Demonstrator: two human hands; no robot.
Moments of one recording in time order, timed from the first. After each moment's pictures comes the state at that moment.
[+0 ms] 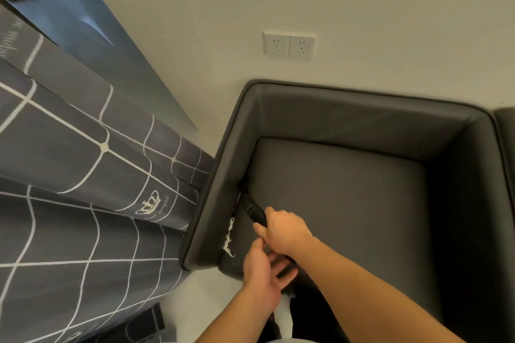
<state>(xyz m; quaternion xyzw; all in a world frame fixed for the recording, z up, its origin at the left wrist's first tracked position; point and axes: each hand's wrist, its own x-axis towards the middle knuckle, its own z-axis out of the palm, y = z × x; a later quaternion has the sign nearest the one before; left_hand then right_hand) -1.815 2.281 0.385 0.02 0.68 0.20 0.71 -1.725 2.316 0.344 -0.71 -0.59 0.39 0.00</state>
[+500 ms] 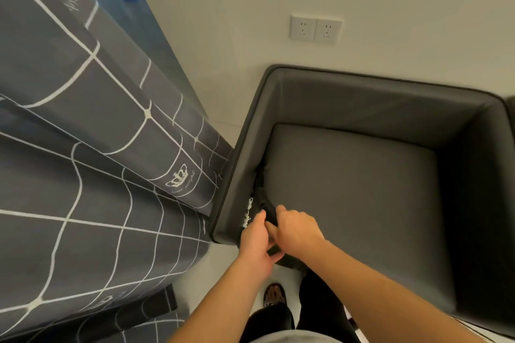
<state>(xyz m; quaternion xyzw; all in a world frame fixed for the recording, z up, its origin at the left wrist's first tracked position) -1.918 2.288 0.376 0.09 0.68 0.18 0.70 -1.821 2.271 0.361 -0.73 -0.59 0.34 -0.04</state>
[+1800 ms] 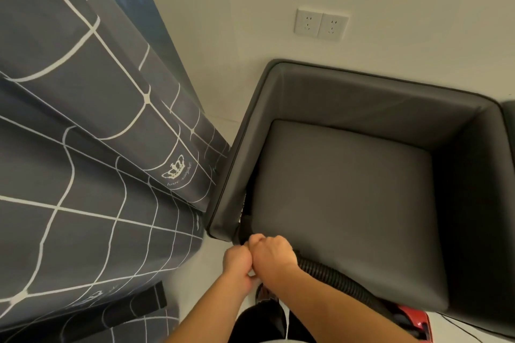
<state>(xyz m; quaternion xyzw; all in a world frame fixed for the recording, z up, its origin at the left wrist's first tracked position) -1.977 2.266 0.322 0.12 0.74 0.11 0.65 -1.897 2.246 0.323 -0.63 -0.70 0.27 -0.22</state>
